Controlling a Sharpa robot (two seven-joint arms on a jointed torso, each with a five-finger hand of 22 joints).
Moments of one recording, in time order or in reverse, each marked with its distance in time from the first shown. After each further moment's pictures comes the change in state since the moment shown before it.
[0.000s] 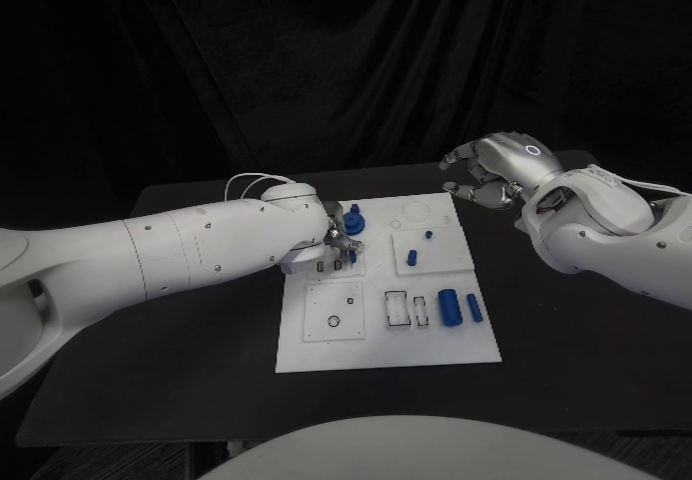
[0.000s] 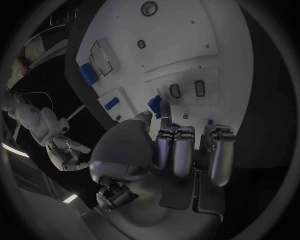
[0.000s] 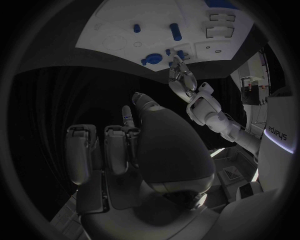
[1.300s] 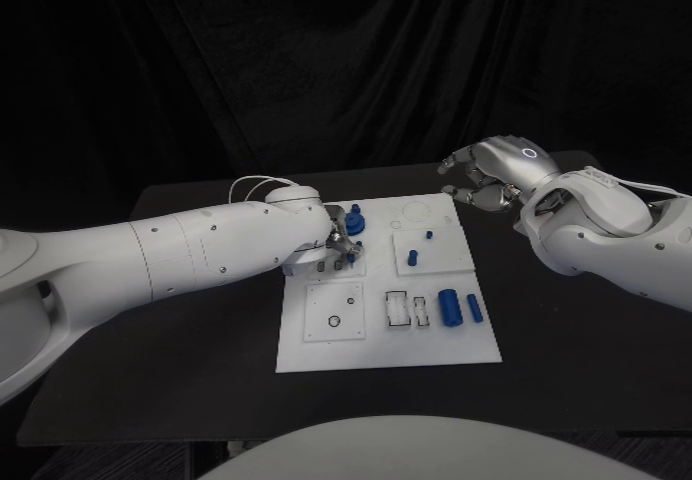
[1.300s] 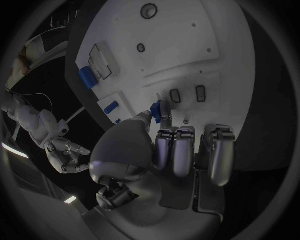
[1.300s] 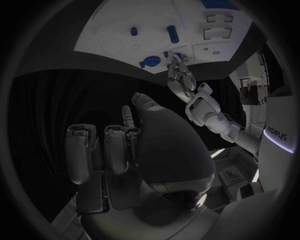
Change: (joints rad) left arm -0.010 0.012 0.000 -0.018 0.000 0.023 0.006; left_hand 0.008 -0.001 0.022 -0.022 0.041 0.007 0.000 -0.033 0.014 0.004 -0.003 0.000 0.000 0.000 0.000 0.000 0.000 0.000 0.000 0.000 -0.004 0.000; right arm -0.003 0.005 0.000 0.001 0.000 0.024 0.000; right_hand 0.000 0.000 0.007 0.001 0.015 0.004 0.004 0.000 -0.004 0.003 0.003 -0.004 0.000 0.000 0.000 -0.009 0.000 0.000 -0.004 0.004 -0.010 0.000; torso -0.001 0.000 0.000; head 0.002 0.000
